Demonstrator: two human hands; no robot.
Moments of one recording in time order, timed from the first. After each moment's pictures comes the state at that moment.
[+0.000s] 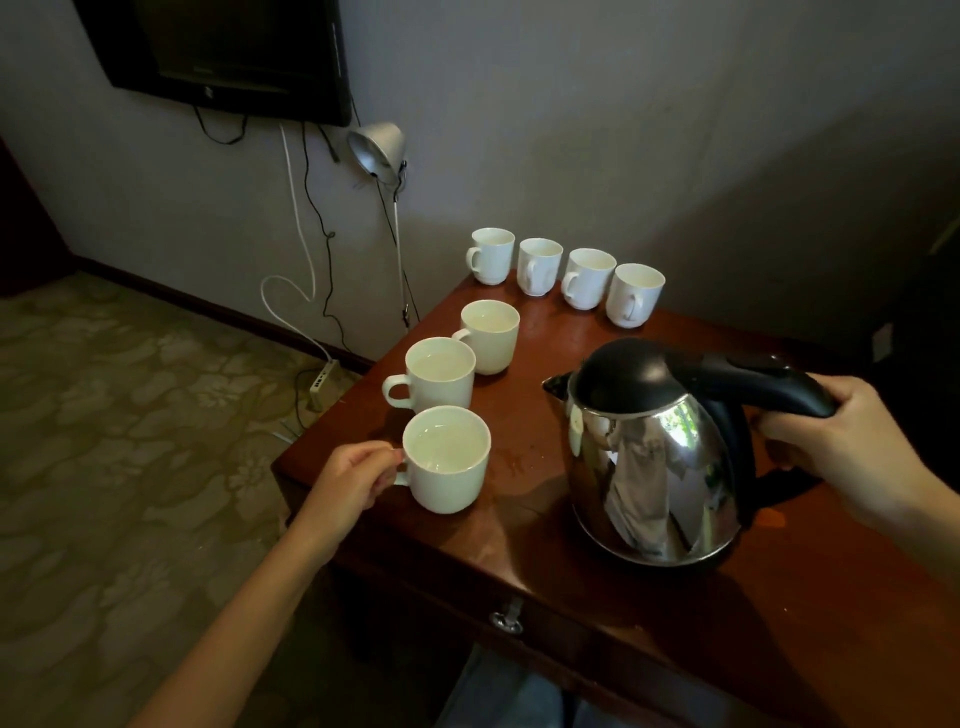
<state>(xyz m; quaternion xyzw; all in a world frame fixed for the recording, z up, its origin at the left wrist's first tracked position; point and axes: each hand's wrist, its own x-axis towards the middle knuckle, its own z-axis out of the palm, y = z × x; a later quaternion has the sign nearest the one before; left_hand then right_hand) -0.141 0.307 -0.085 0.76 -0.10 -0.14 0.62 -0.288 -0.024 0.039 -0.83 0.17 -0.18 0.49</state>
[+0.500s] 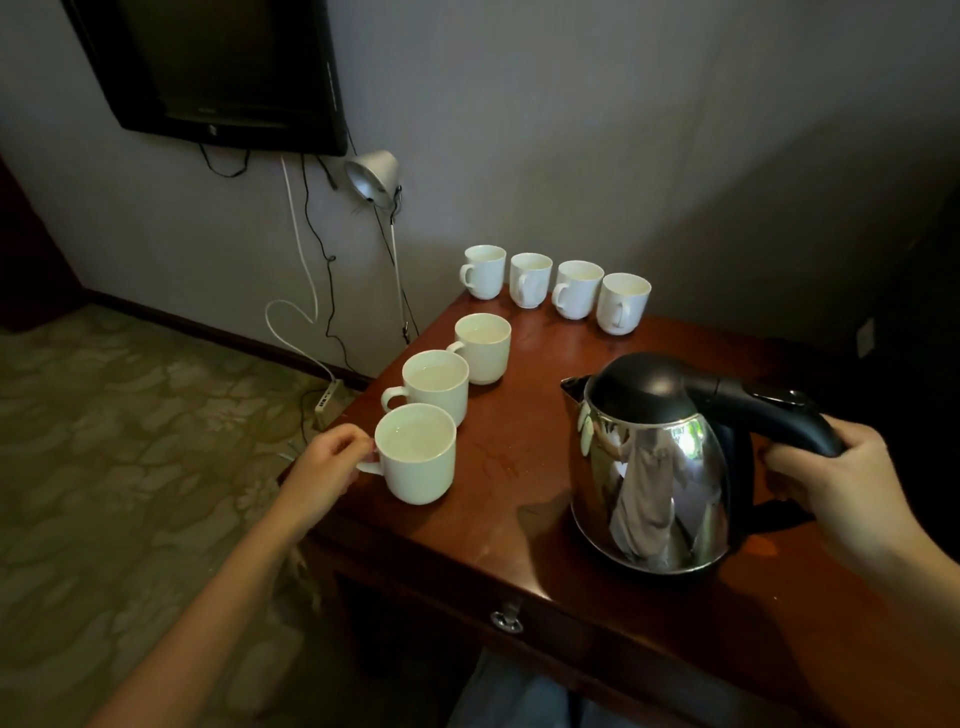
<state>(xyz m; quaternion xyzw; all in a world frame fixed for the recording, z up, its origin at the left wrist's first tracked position) -0.119 0.324 -0.074 0.83 -0.09 -0.10 0.54 -0.327 -0.018 0.018 -0.77 0.18 -0.24 0.56</state>
